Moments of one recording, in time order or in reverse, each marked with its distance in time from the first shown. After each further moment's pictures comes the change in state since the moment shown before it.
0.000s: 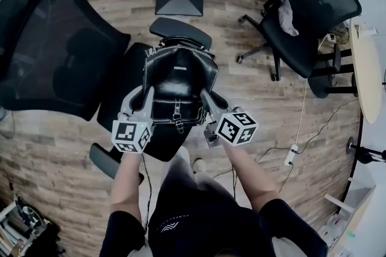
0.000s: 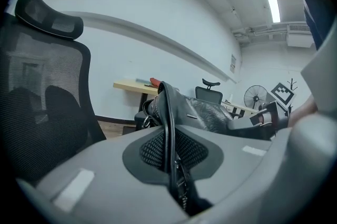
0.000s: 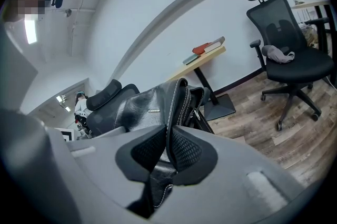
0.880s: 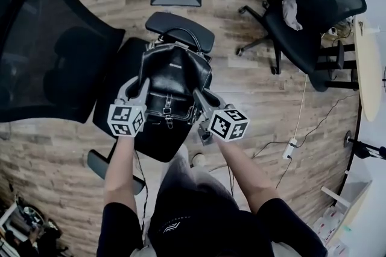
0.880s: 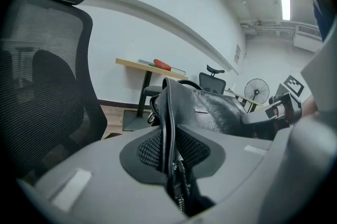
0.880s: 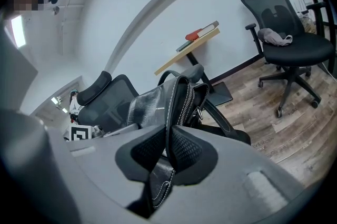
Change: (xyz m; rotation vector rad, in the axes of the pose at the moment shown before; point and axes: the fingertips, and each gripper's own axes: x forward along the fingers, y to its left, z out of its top) left arm 0.051 0.051 -0.076 -0.038 0.155 -0.022; right arm 0.038 -0.029 -0.047 0.062 0.085 -0.031
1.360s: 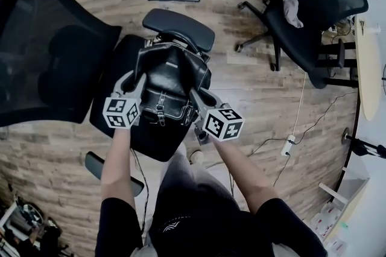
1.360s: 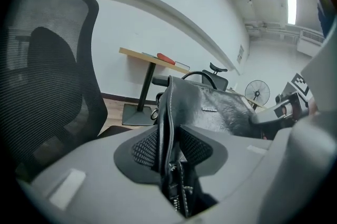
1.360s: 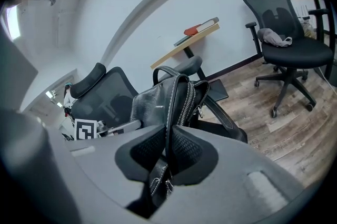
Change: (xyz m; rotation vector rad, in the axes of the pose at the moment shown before) left arm 0.023 0.031 -0.024 -0.045 0.034 -0.013; right arm 0.015 -0.006 -0.014 -0.030 0.052 -0.059
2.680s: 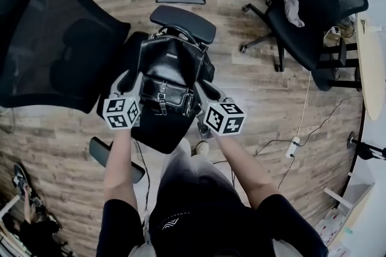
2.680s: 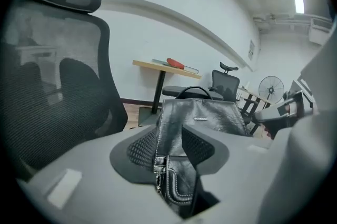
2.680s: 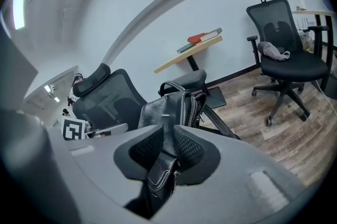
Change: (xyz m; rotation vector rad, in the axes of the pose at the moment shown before) left arm -0.059 -0.001 0.021 0.008 0.006 0.167; right arm -0.026 0.018 0.014 -0.055 -0.038 -0.036
